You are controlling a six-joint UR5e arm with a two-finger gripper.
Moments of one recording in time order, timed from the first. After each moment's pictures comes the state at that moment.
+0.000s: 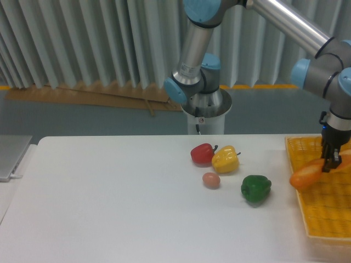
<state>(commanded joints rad) 2.95 -1.96 -1.54 -1.18 1.54 2.53</state>
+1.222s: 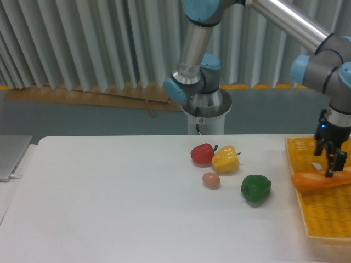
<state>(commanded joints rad) 2.87 -1.84 -1.55 -1.30 1.44 2.15</state>
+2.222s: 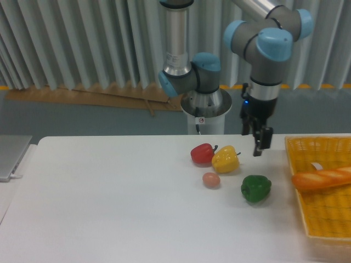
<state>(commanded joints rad) 2.57 -1.60 -1.63 -1.45 1.44 1.72</state>
